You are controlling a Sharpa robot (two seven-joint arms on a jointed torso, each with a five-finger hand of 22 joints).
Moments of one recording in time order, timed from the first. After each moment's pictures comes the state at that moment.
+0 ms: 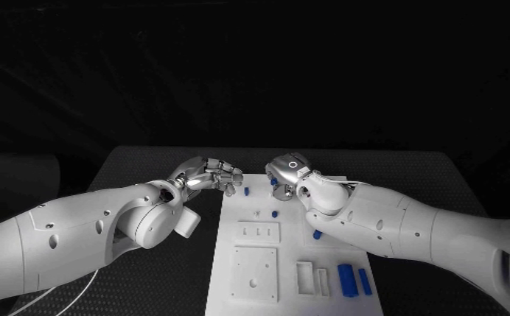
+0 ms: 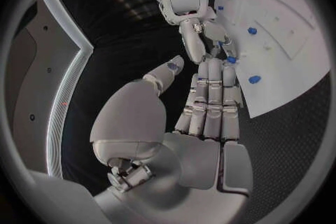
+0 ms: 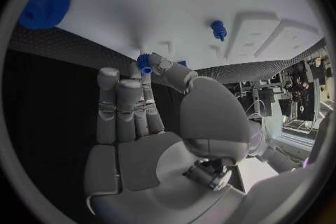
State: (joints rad) left arm 1.28 -0.79 -0.20 1.50 -0.22 -0.25 0.23; left_hand 1.14 -0.12 0.49 -0.20 0.10 0.79 0.17 0.44 0.38 1.19 0.10 0.19 0.15 1.03 0.05 0.61 0.55 0.04 0.84 -0.05 0.50 1.31; right arm 1.15 -0.43 -0.14 1.06 -1.96 -0.47 -0.28; right_hand 1.12 -0.17 0.87 -0.26 0.05 1.02 0.11 0.41 0.46 1.29 0.05 0.11 0.15 1.34 -0.04 1.17 0.69 0.22 1.25 -0.01 0.82 1.31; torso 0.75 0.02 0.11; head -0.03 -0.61
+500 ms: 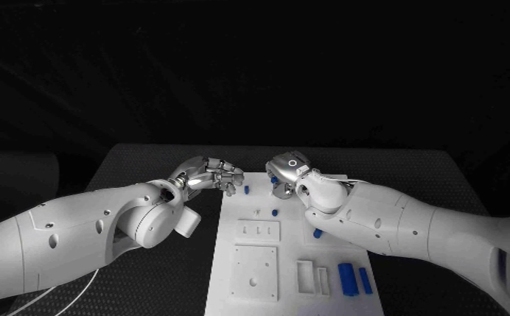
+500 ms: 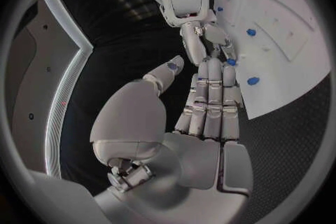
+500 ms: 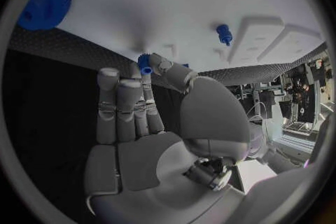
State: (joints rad) left arm 1.28 -0.79 -0.20 1.50 -0.22 -0.25 0.23; left_hand 1.14 -0.12 0.49 -0.20 0.10 0.79 0.17 0.44 0.38 1.19 0.10 0.19 0.15 1.03 0.05 0.61 0.55 0.04 0.84 -0.05 0.50 1.31; right arm 1.15 -0.42 -0.14 1.04 -1.97 -0.46 -0.28; right_hand 1.12 -0.18 0.87 -0.26 0.05 1.02 0.11 0.41 0.47 1.29 0.04 0.10 0.15 1.34 -0.04 1.17 0.68 0.22 1.25 -0.01 0.83 1.31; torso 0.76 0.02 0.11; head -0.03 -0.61
